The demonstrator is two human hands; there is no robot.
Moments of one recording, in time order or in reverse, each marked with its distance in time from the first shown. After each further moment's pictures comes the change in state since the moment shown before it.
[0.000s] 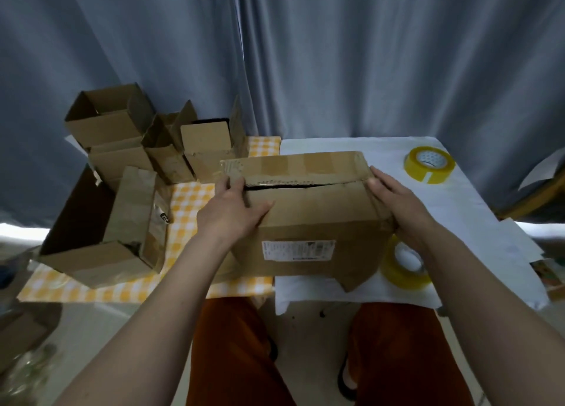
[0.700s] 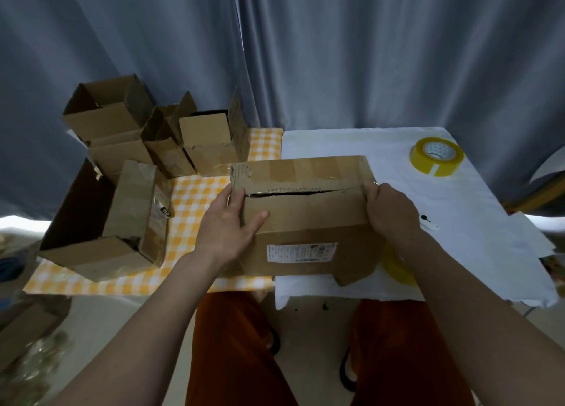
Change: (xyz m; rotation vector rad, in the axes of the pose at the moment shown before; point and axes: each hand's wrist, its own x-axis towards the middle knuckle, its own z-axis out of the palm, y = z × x) left_hand -0.021 -0.020 0.025 0.010 0.023 0.160; right_hand 0.020 0.030 0.019 -1.031 0.249 -0.037
